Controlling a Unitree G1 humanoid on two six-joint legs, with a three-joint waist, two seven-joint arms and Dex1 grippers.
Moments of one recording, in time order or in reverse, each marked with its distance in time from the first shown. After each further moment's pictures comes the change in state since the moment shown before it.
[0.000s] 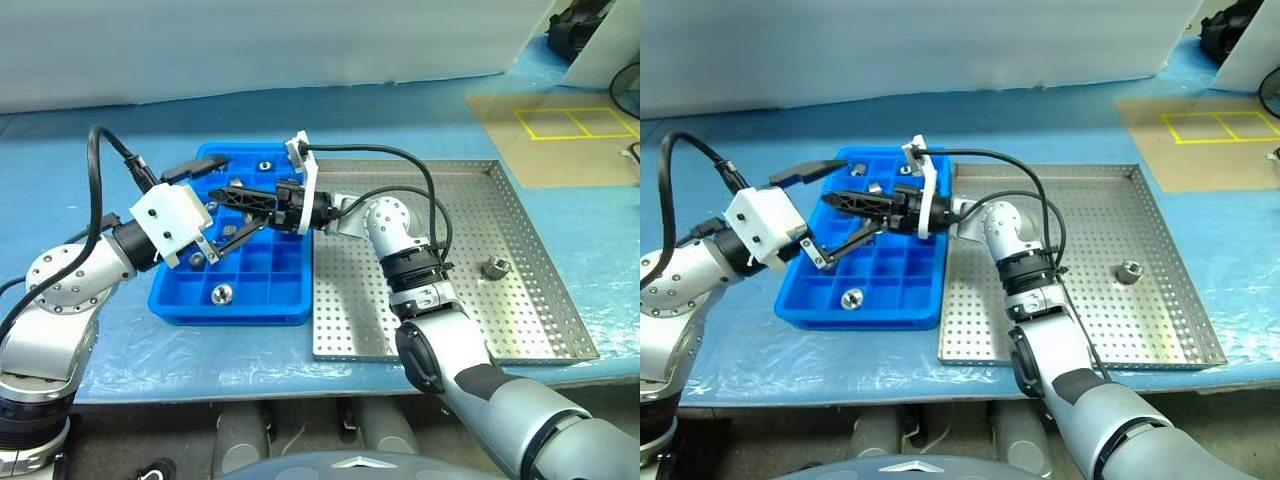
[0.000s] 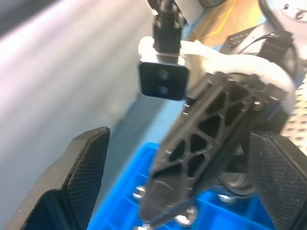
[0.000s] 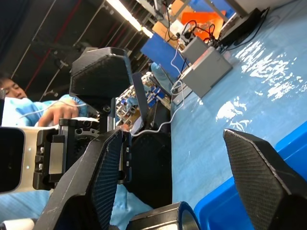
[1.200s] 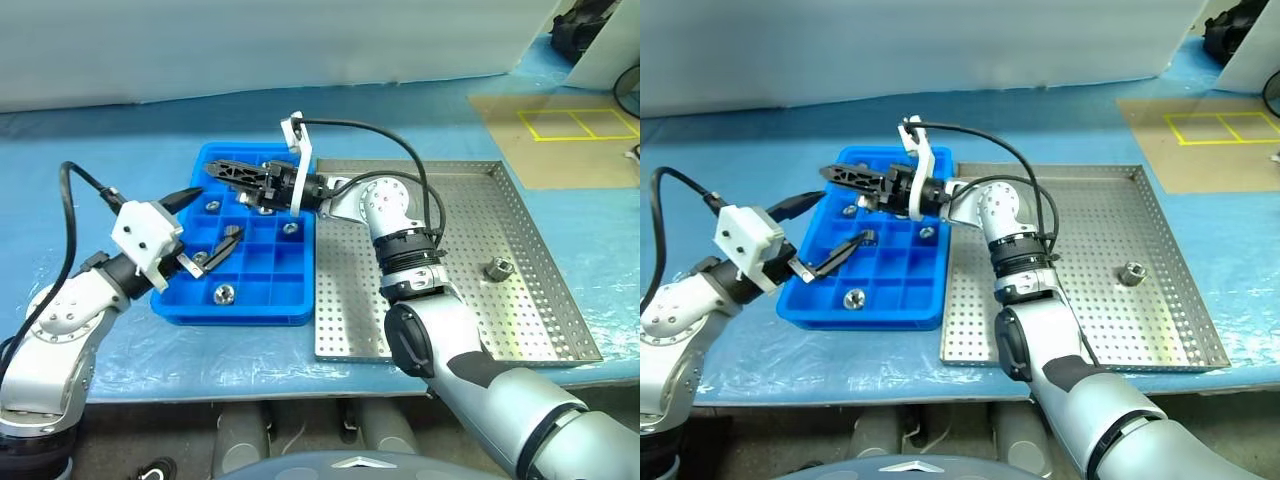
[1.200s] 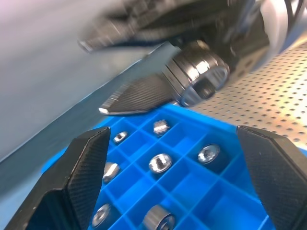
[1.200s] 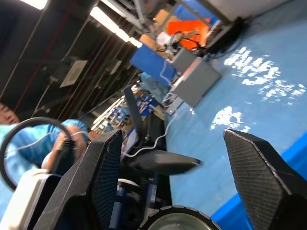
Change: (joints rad) left arm 0.181 -0.110 0.047 0.011 -0.155 0.122 0.041; right arm -0.090 0.043 -0.101 0.019 -0.002 0.075 -0.099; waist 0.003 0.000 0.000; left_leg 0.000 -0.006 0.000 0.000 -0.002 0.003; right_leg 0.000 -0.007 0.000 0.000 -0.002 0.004
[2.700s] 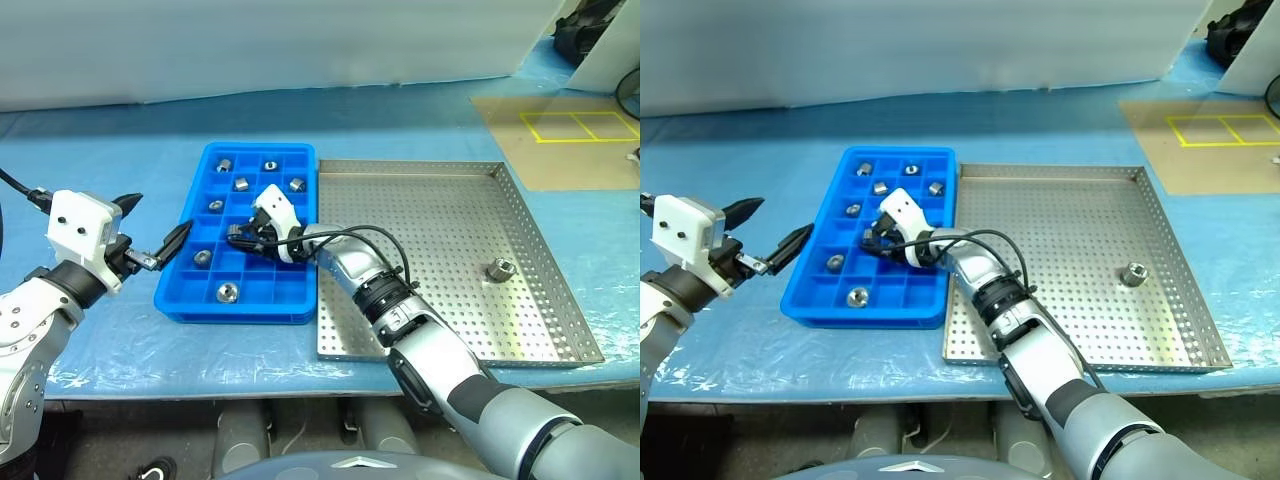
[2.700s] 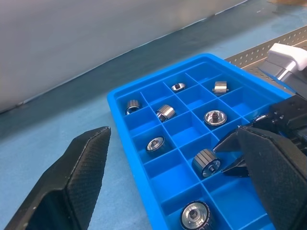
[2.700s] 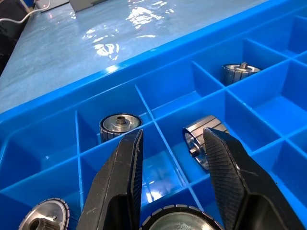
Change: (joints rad) left arm 0.091 0.036 0.286 -0.116 -0.166 0.362 0.164; right arm 0.164 -0.001 0.458 0.286 -0.557 -0.773 -0.036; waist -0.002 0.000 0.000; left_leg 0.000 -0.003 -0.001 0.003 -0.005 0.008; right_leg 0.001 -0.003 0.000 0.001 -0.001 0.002
